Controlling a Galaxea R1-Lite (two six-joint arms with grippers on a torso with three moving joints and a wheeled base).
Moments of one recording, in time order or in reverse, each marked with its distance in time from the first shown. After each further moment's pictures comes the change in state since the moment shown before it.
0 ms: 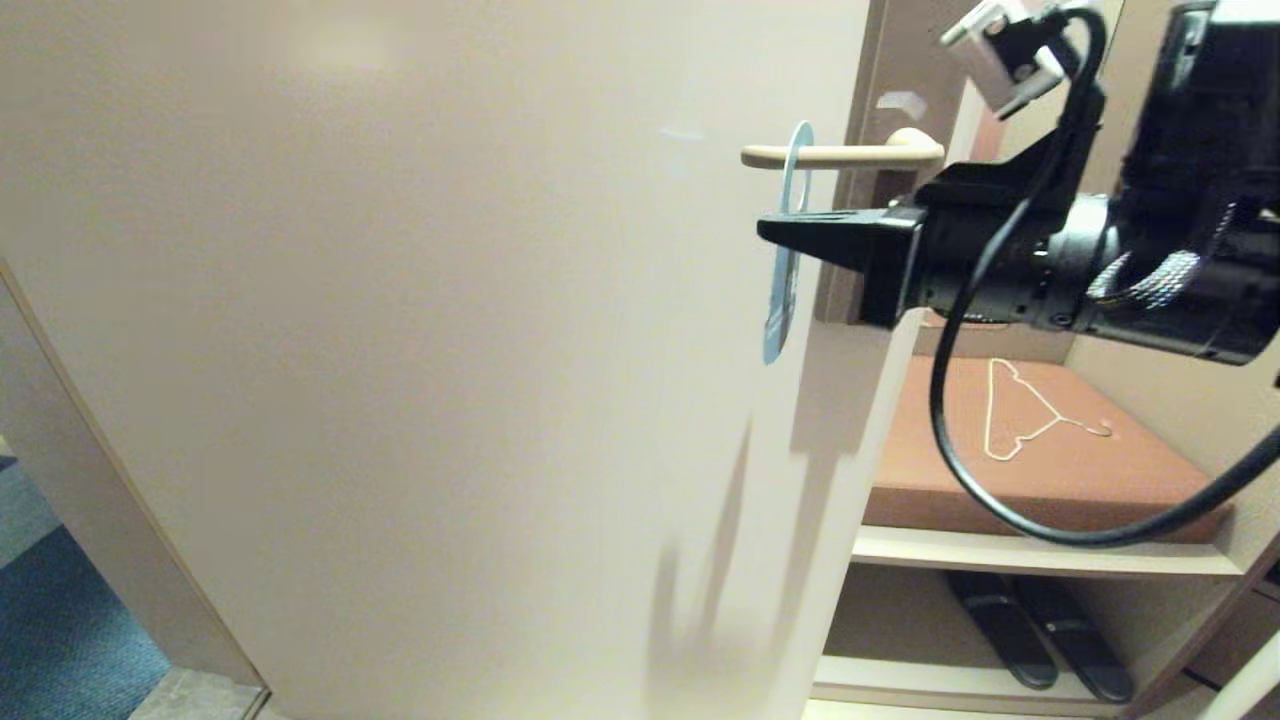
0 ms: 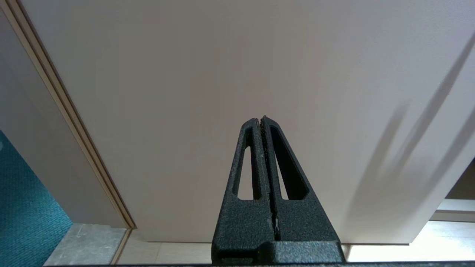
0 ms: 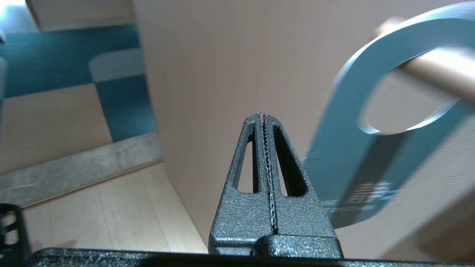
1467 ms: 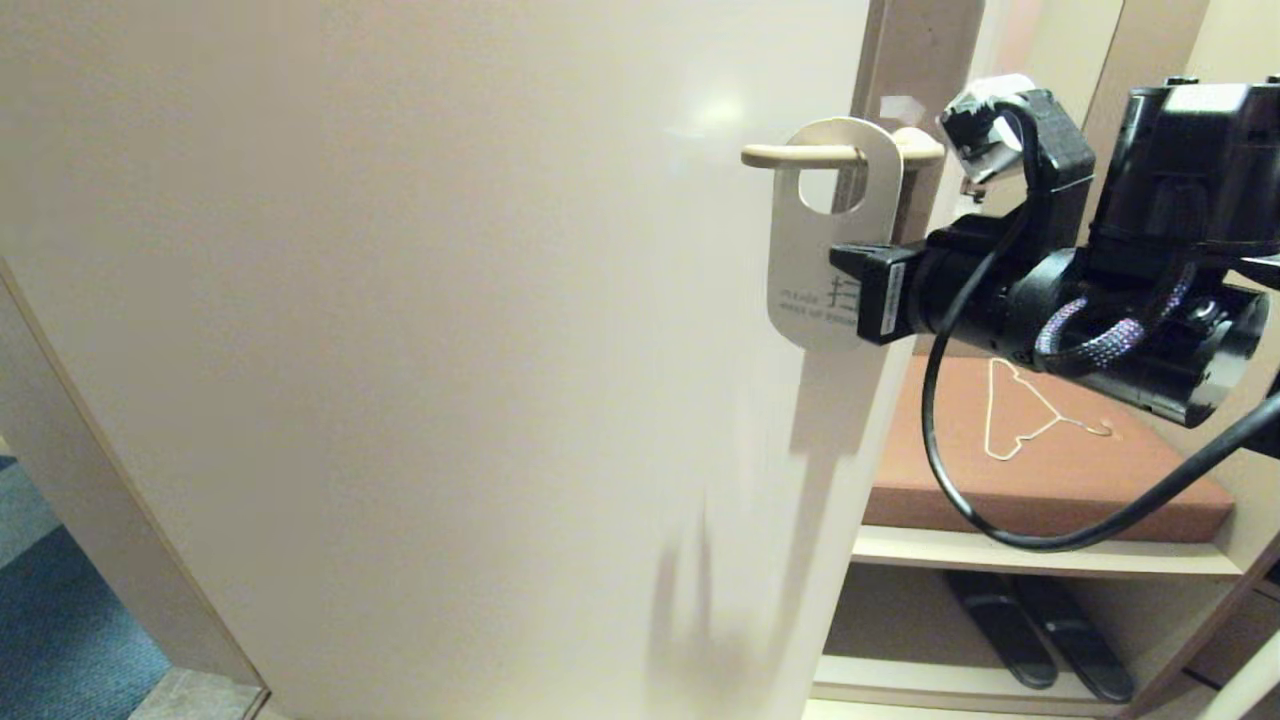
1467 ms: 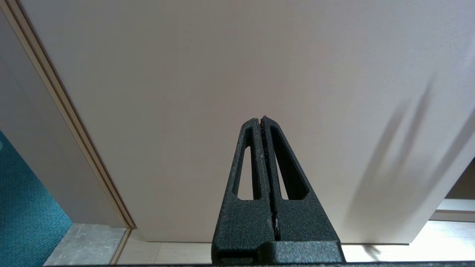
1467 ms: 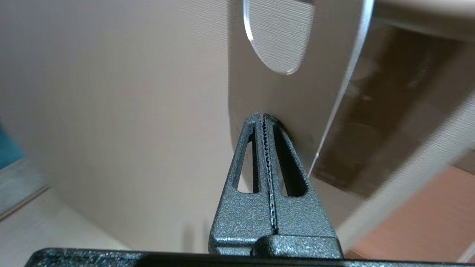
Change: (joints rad) left arm 0.000 0.000 0.000 0.000 0.000 0.000; right arm -0.005 -0.015 0.121 -0.063 -0.481 -0.010
